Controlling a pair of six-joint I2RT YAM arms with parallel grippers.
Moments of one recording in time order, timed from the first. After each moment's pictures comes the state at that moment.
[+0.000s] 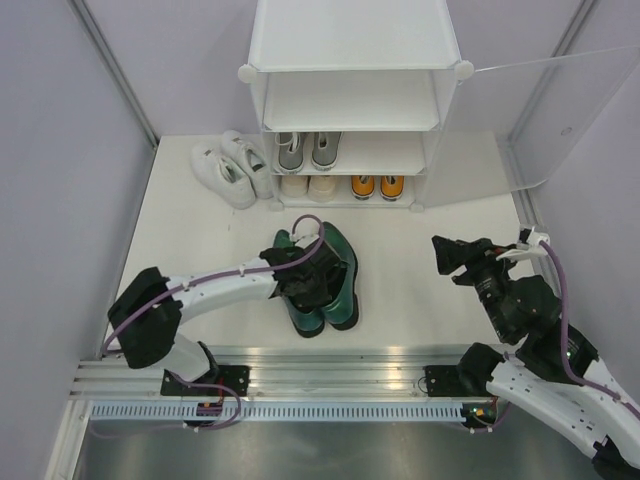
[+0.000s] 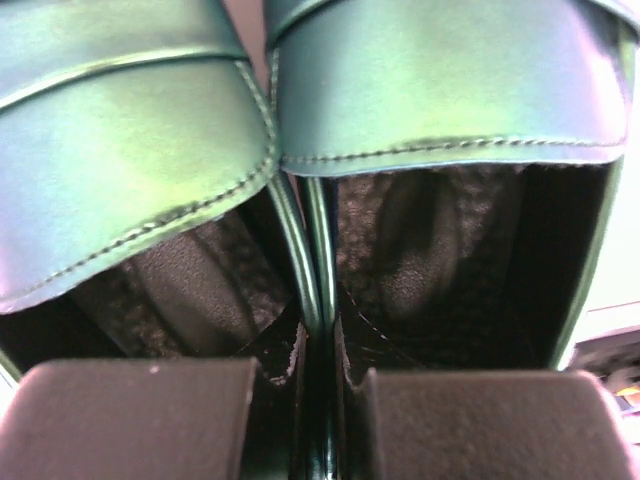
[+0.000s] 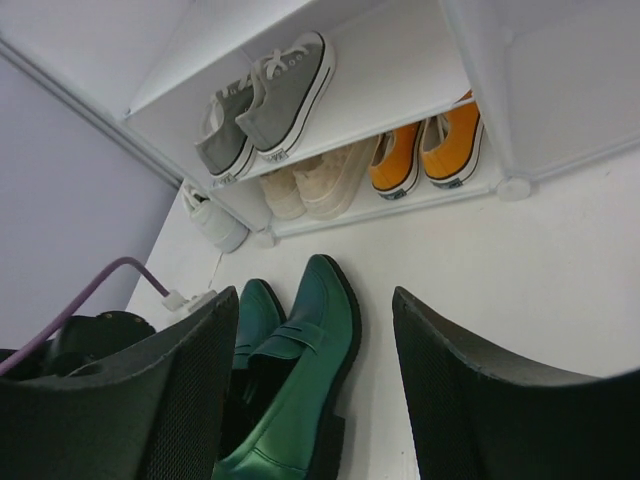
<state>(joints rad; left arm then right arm) -0.97 1.46 0.93 -0.63 -0.13 -1.03 0.82 0.37 0.74 -0.42 0.58 0.62</state>
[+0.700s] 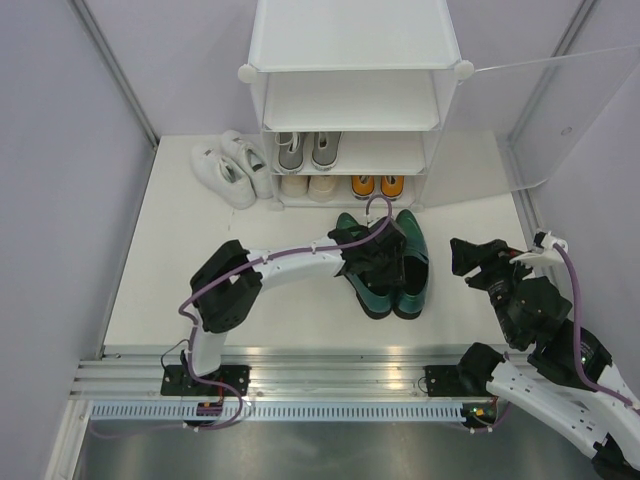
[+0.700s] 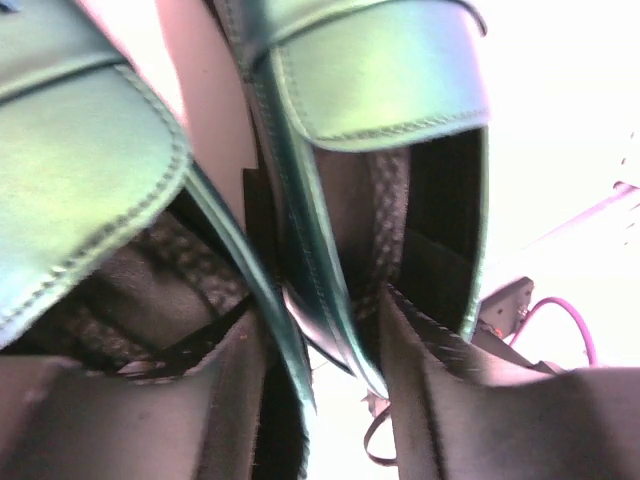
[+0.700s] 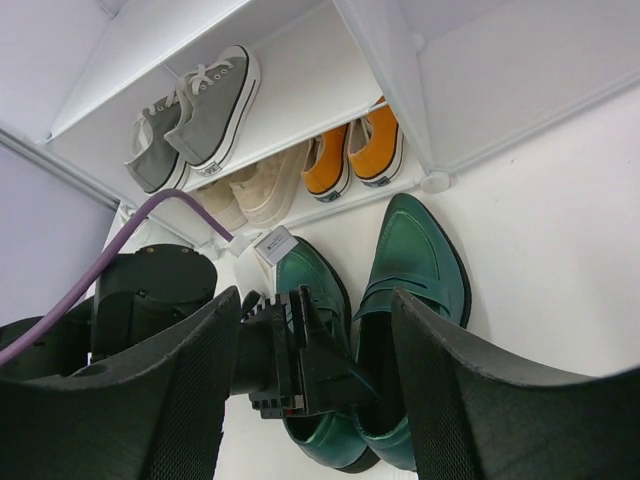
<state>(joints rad) -1.05 1.99 1.51 -0.45 0.05 -1.01 0.82 0.36 0.83 -0.61 0.73 0.66</state>
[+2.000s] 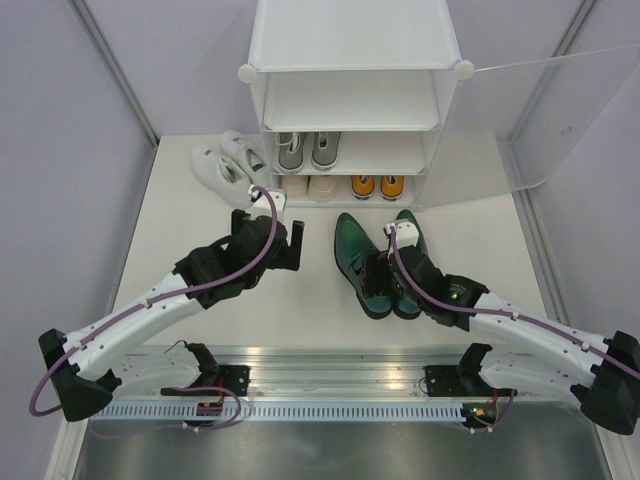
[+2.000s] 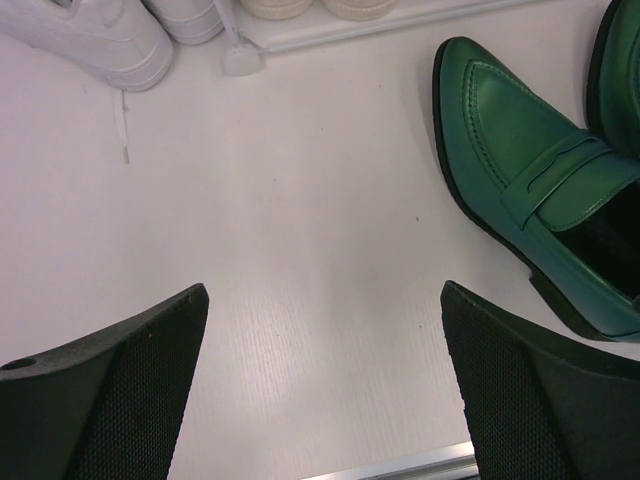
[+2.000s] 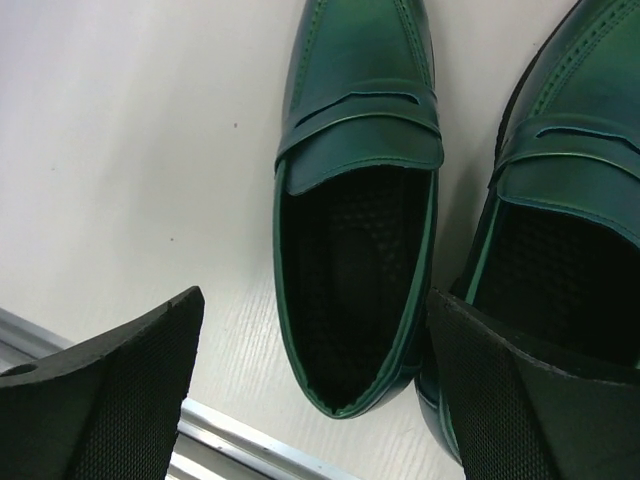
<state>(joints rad) -0.92 1.06 1.08 -0.69 -0.59 -0.42 0.90 0.98 0.67 -0.33 0.32 0.54</state>
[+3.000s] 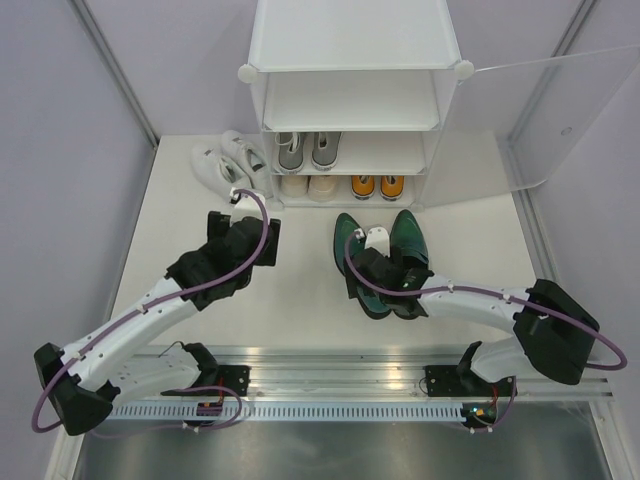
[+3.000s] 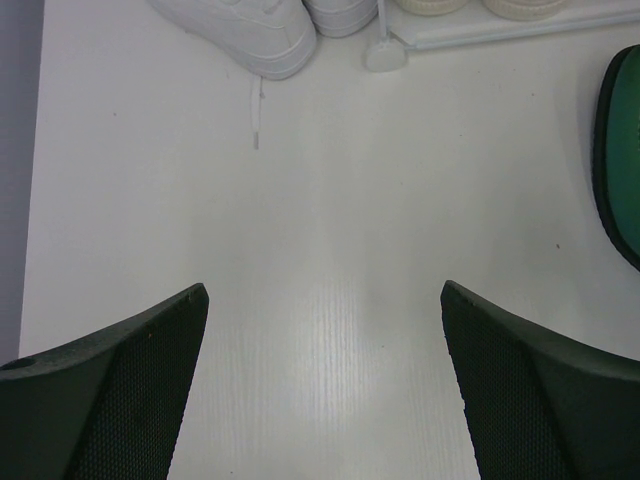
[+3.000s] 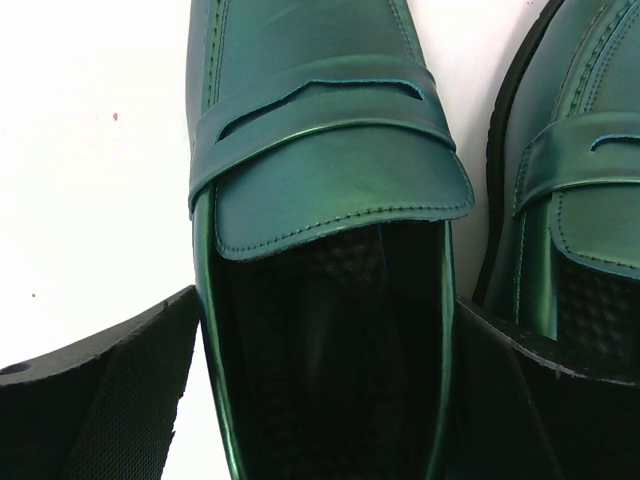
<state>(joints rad) -0.81 1.01 0.99 -0.71 -0.73 -0.33 0.94 1.38 0.70 -0.19 0.48 0.52</state>
